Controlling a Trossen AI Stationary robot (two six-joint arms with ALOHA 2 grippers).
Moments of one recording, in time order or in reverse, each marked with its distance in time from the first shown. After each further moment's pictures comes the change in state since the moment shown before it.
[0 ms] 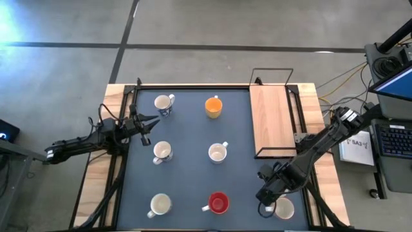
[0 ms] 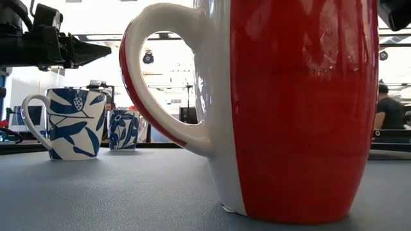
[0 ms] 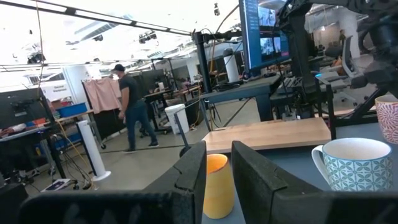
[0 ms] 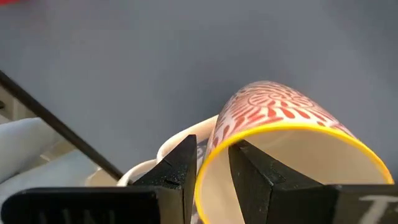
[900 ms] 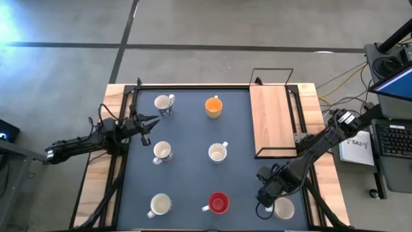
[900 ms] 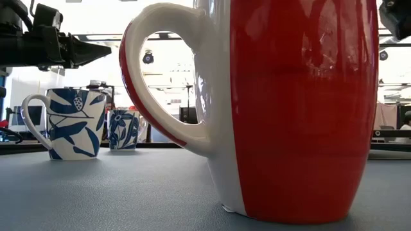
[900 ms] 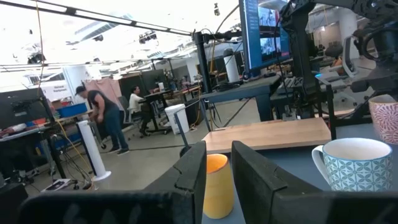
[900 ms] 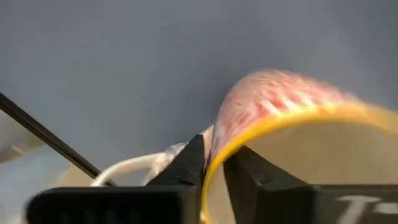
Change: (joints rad) left arm 0.000 0.000 0.000 0.000 0.000 0.000; right arm -0.001 0.037 0.001 -0.027 -0.040 -0.057
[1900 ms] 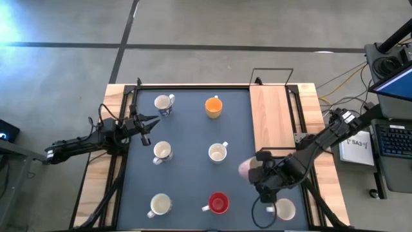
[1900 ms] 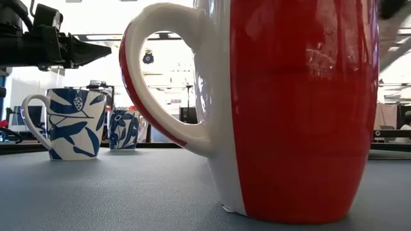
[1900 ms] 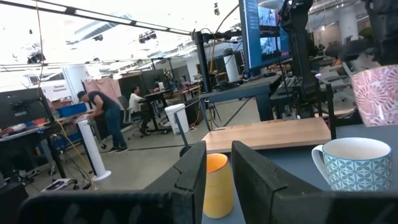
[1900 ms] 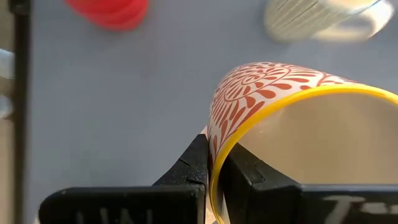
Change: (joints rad) left arm 0.000 0.001 0.000 -0.001 0.000 0.000; right arm -0.073 -0.006 0.281 -0.152 0.391 -0.916
